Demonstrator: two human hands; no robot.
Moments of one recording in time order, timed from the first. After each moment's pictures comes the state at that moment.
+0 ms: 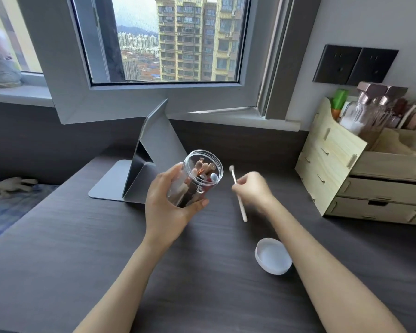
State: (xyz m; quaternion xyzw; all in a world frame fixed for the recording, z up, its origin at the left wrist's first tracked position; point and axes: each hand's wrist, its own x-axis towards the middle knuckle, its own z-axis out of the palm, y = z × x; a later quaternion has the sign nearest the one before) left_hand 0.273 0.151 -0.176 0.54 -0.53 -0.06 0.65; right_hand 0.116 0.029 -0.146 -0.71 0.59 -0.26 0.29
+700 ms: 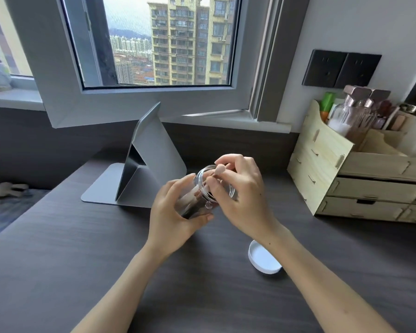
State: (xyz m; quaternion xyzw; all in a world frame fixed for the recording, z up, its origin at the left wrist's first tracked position) left_hand 0.261 0.153 -0.181 0.53 -0.61 -0.05 0.60; right_hand 0.112 0.124 -0.107 -0.83 0.32 -0.46 0.05
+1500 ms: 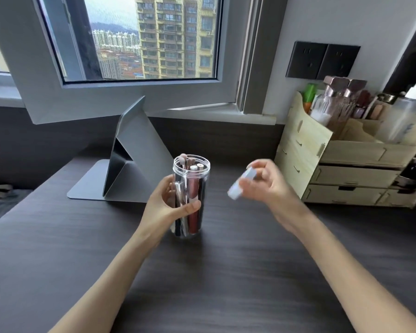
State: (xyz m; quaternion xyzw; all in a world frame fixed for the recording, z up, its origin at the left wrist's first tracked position) left_hand 0.257 0.157 -0.176 0.48 -0.52 -0.38 0.60; right_hand 0.032 0.104 -0.119 -0.67 0.35 -0.42 0.50
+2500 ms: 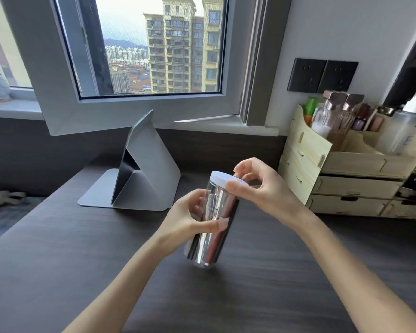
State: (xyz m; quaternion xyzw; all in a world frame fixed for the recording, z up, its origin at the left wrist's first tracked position) left_hand 0.231 0.171 -0.146 0.50 -0.62 -0.38 0.48; right_hand 0.048 0.118 -0.082 -0.80 0.38 -0.35 0.31
